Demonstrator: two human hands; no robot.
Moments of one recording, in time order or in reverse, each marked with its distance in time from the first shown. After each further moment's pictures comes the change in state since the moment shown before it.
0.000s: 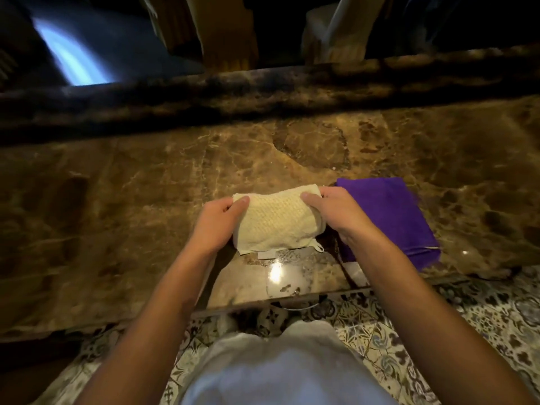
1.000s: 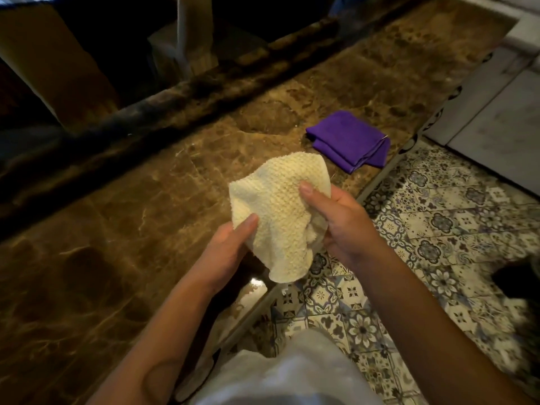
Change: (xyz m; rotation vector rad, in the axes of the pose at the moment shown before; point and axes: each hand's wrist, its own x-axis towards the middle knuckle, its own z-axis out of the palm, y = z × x) left_hand -0.023 -0.039 -0.174 -0.313 -1.045 0.020; right_hand -0.200 -0.065 0.221 0.733 0.430 -0.243
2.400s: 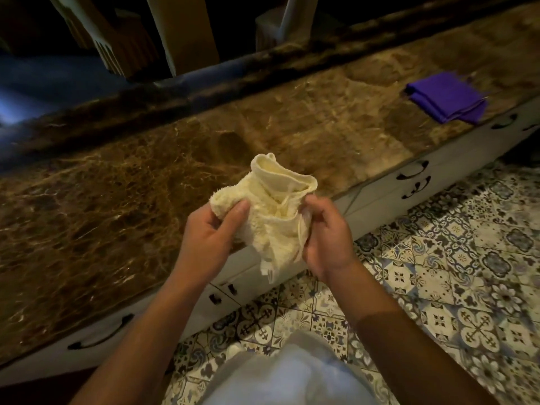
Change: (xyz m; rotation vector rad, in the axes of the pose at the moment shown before) left_hand -0.344 -0.036 -0.054 0.449 0.566 0.490; right_hand -0.221 0.137 0.187 0.419 -0.283 0.149
